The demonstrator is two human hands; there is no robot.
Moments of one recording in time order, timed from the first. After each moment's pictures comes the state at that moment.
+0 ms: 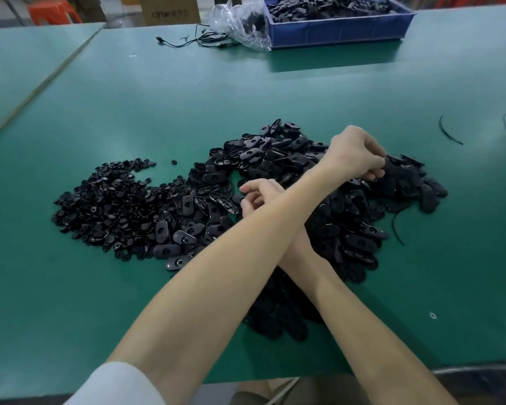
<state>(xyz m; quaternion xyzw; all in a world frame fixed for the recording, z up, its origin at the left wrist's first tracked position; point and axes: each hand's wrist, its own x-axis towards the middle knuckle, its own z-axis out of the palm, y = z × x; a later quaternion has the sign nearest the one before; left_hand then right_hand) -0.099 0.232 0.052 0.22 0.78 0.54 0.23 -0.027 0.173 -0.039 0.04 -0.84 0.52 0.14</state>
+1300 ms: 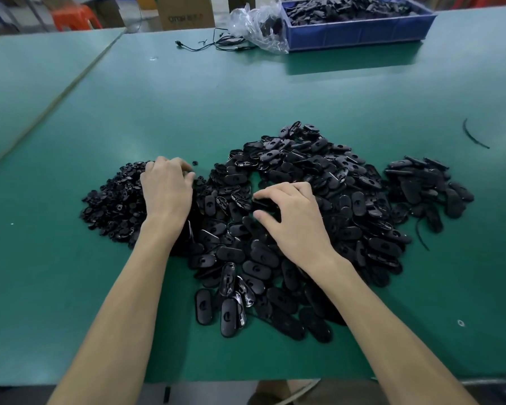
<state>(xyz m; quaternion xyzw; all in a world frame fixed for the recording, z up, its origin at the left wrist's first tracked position) -0.119 -0.036 0.006 -0.03 0.97 0.17 -0.14 -0.019 0.175 -0.016 0.05 -0.93 0.34 0.14</state>
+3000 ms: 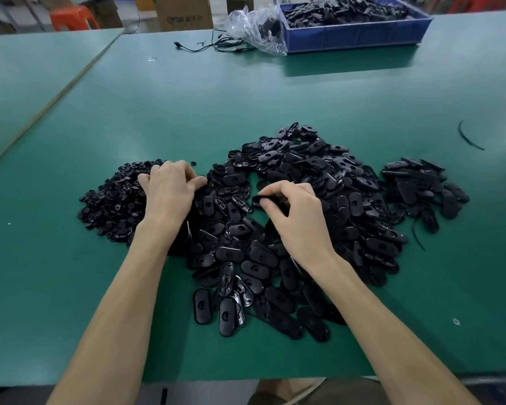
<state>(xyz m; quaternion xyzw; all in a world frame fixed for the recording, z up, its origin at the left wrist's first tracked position) -0.119 -0.037 0.004 -0.01 0.97 0.19 -0.12 -0.016 0.173 -0.007 0.01 -0.87 0.47 0.16</state>
